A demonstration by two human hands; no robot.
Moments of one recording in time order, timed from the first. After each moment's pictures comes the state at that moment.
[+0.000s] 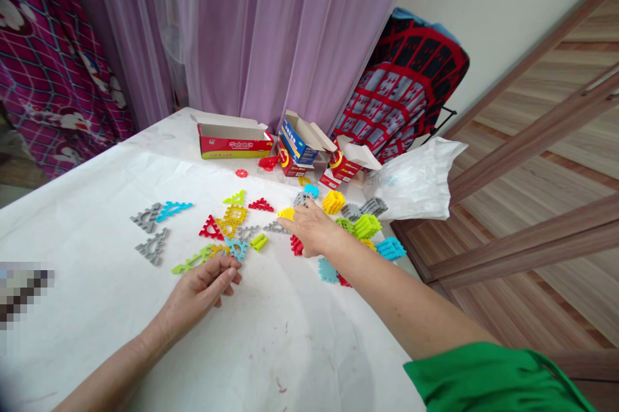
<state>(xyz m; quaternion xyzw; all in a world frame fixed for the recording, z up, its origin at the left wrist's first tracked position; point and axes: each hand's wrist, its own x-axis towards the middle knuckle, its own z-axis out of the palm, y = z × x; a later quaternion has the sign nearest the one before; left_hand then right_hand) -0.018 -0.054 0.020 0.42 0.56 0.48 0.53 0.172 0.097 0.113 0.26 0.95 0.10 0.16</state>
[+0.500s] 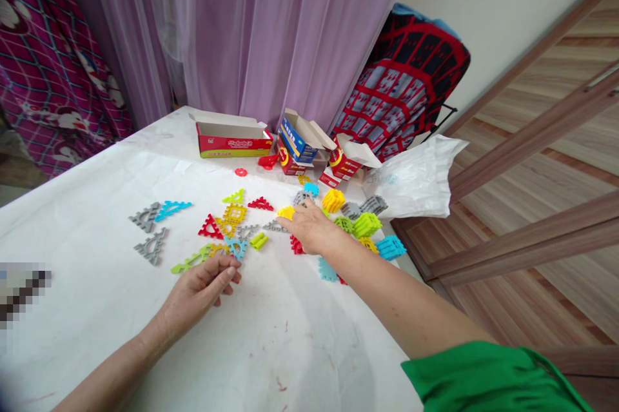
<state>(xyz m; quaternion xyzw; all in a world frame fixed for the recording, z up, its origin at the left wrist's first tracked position) -0.019 -0.054 0.012 0.44 0.57 0.46 0.52 0.165 0.088 0.123 0.26 0.92 0.15 0.25</state>
